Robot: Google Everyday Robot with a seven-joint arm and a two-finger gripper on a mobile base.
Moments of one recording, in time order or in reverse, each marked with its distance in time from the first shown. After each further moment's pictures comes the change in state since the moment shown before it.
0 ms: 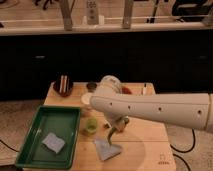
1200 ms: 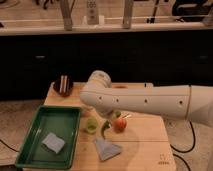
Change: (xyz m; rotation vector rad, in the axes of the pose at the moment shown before) arm -0.014 -0.045 -0.006 0.031 0.011 -0.091
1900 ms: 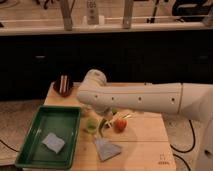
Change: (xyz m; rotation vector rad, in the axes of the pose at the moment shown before) arm -0.006 -0.020 0.003 0.015 0.005 -0.064
